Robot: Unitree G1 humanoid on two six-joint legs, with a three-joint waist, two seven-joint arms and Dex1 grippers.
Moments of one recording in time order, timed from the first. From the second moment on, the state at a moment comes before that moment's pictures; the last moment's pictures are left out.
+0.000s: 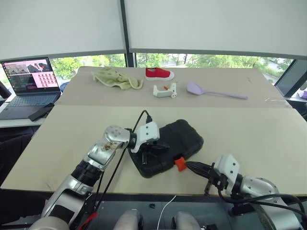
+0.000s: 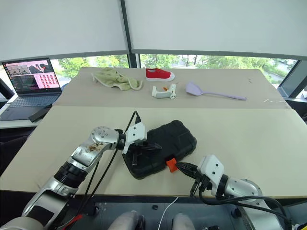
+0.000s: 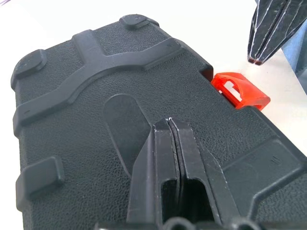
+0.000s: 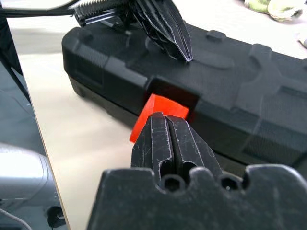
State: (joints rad) left arm -0.55 0.45 -0.42 0.07 -0.16 0.29 -1.10; right arm 0.23 -0.64 0.03 -0.50 0.31 0.17 0.78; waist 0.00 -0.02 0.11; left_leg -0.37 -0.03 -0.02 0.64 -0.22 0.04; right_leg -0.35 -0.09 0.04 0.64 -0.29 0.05
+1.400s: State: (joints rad) left arm -0.53 0.45 -0.41 0.07 -0.16 0.30 -1.09; right arm 0.08 -0.56 0.18 -0.32 0.18 0.25 0.83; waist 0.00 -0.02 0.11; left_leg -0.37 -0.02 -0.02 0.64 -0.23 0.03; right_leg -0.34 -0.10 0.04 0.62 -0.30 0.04
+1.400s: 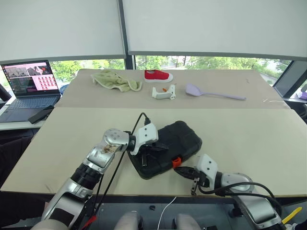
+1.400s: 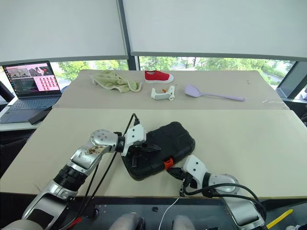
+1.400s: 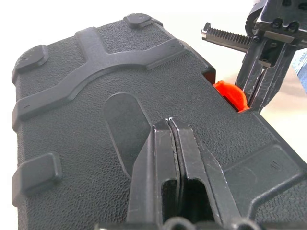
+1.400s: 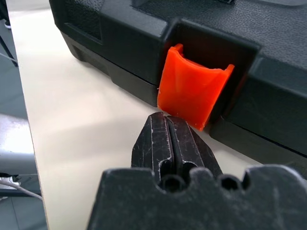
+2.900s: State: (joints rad) left arm -0.48 0.42 -0.35 0.05 -0.16 0.29 -1.07; right arm -0.15 -0.46 0.14 -0.33 0.29 0.32 0.83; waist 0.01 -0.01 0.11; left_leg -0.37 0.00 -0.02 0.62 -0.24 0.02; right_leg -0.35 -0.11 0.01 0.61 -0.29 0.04
